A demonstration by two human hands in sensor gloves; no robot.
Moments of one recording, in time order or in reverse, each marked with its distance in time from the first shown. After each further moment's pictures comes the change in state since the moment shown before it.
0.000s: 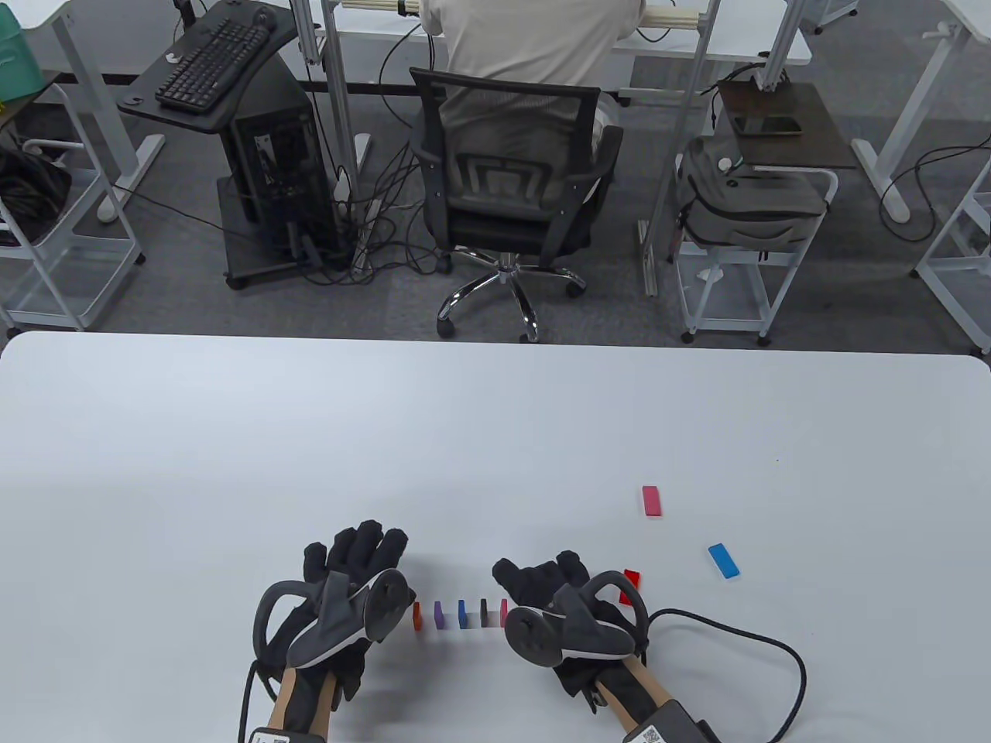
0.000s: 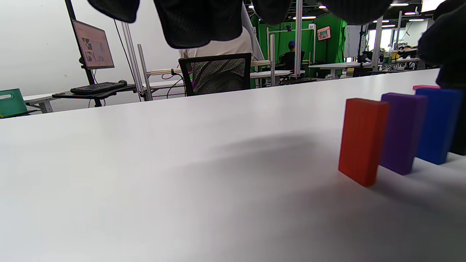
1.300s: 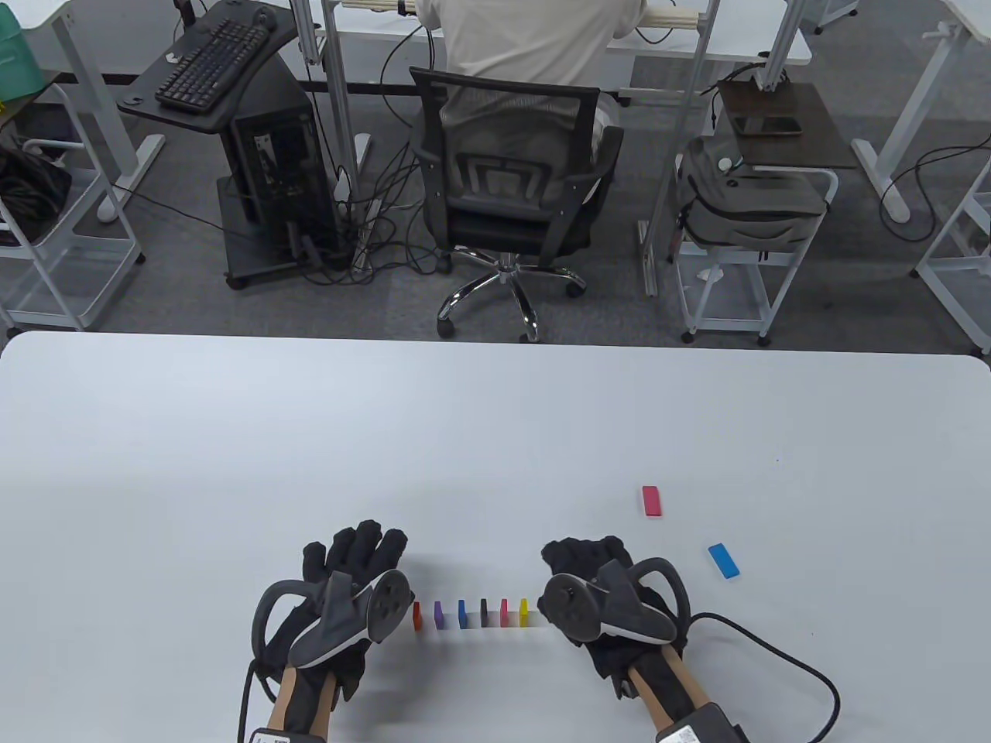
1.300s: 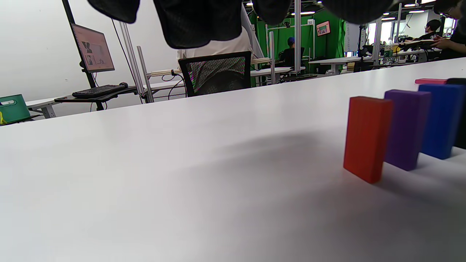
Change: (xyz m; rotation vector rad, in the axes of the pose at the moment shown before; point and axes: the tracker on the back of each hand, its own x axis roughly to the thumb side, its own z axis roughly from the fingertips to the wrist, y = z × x) left_hand 0.001 0.000 0.000 -0.006 0.000 -0.034; right_hand -0.051 -0.040 0.023 0.011 0.215 -0.054
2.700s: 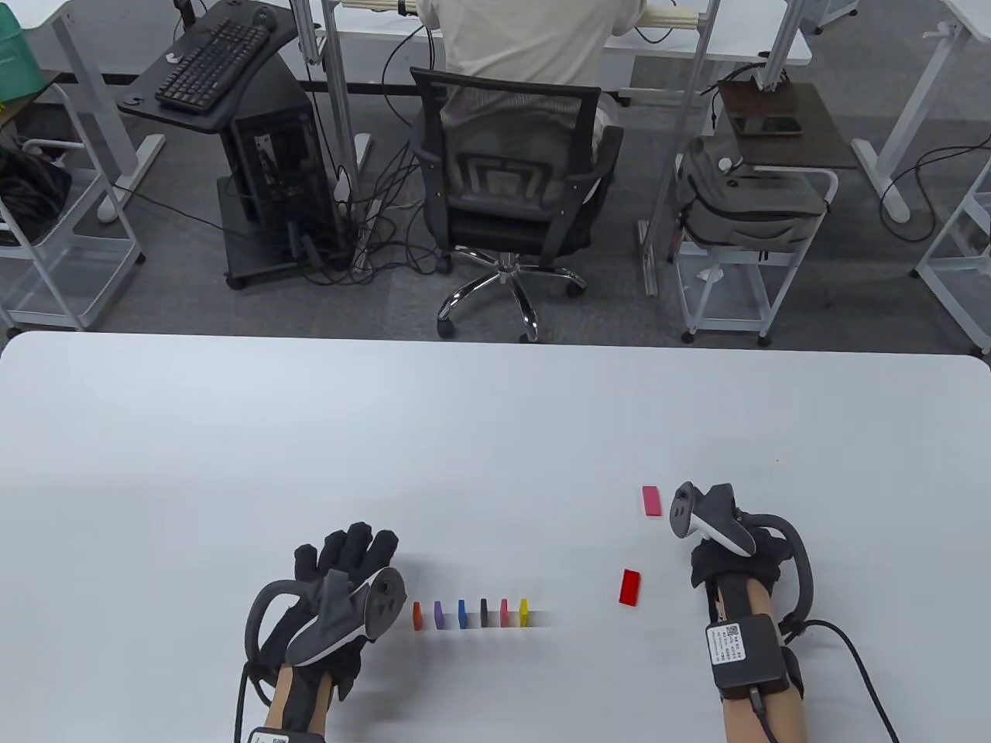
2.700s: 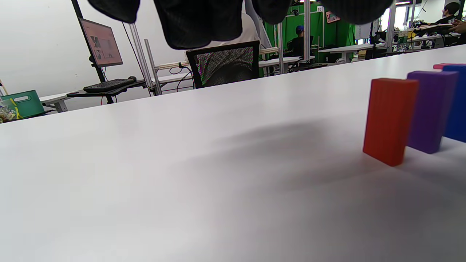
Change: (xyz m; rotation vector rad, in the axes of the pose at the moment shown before) left_hand -0.006 -0.008 -0.003 -0.038 0.031 -0.024; right_hand -0.172 0.068 -0.034 0.480 0.682 0.145
